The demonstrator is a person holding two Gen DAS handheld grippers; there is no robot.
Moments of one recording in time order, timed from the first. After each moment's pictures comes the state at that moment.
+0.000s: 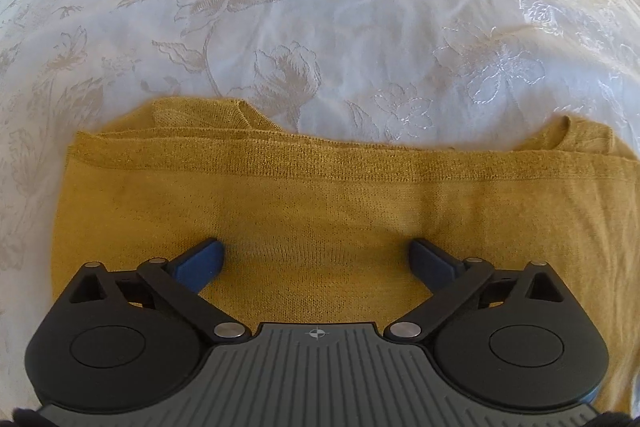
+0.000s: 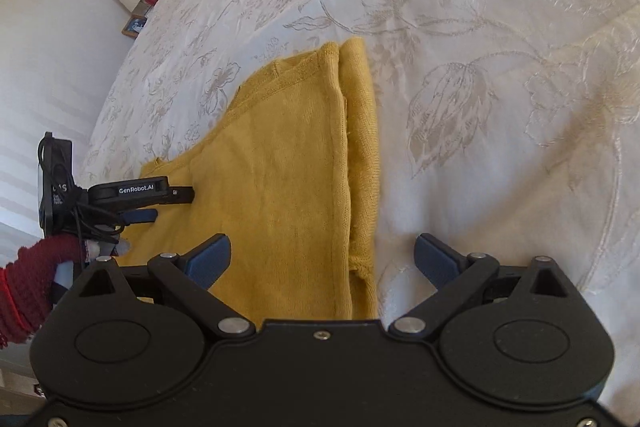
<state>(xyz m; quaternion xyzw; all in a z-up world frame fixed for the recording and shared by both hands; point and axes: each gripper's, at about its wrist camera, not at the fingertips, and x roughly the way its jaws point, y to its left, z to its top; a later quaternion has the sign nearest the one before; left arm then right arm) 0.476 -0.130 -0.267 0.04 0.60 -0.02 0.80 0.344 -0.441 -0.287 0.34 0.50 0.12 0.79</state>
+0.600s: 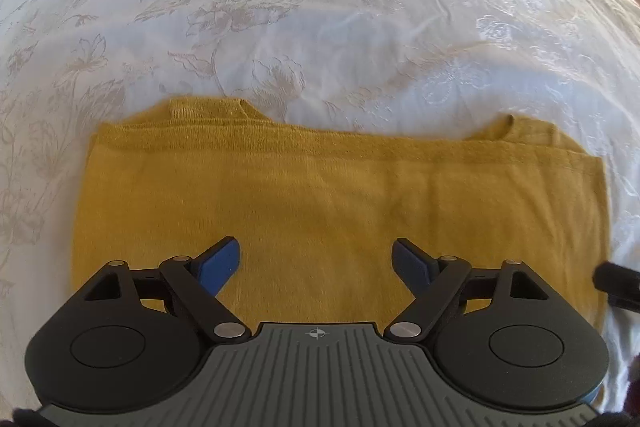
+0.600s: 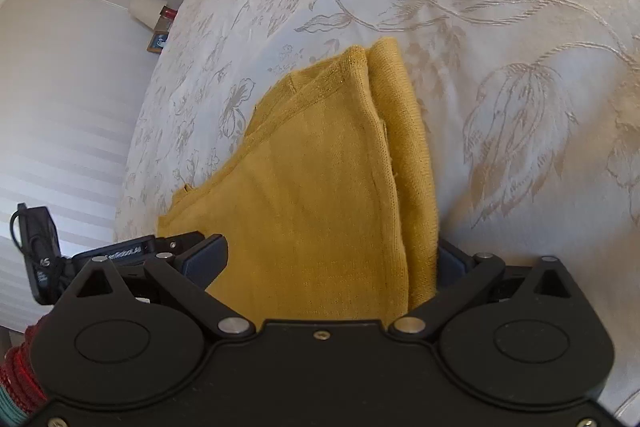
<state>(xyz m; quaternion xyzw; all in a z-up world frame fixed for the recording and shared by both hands) 0.435 -0.130 -0.228 0.02 0.58 -0.04 0.82 0.368 -0.441 -0.298 0.39 0.49 0.16 0.77</state>
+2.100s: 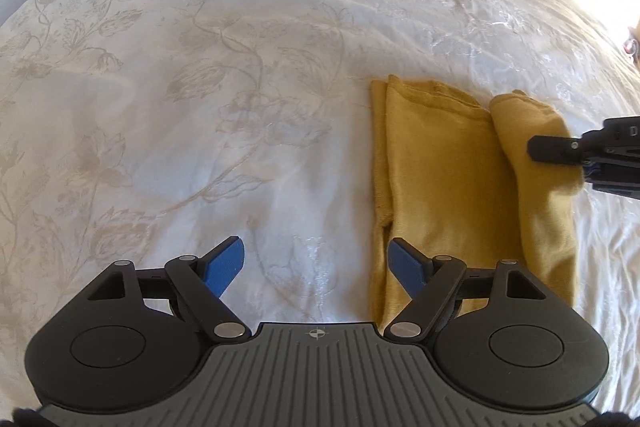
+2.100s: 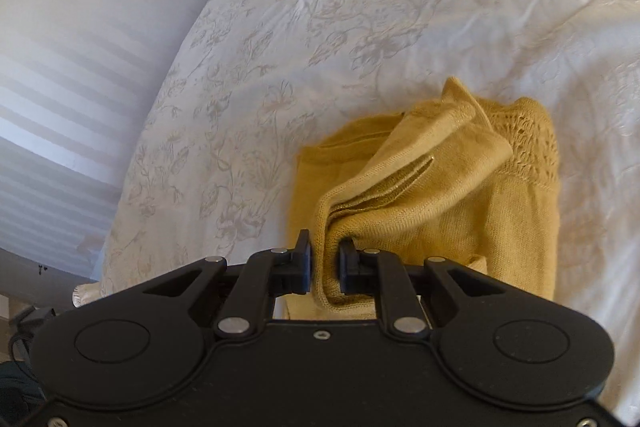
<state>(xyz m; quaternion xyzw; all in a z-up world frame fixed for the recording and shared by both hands) 0.341 0.106 -0.172 -0.07 0.54 0.00 0.84 0.426 -0.160 -0.203 0.25 0.53 0.22 0.78</state>
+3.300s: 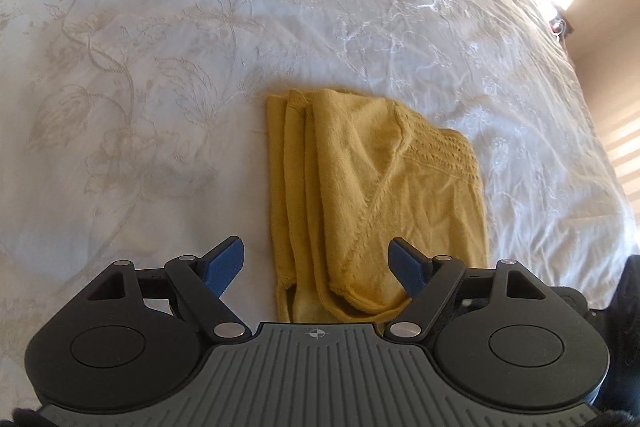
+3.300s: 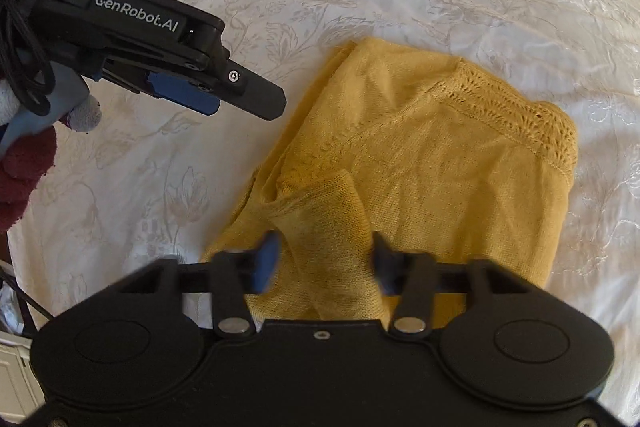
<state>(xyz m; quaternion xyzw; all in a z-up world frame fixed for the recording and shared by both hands) 0.417 0.091 -0.186 -0.13 0.58 -0.16 0.79 0.355 -0.100 -0.214 -0.02 0.52 0.27 0.81</state>
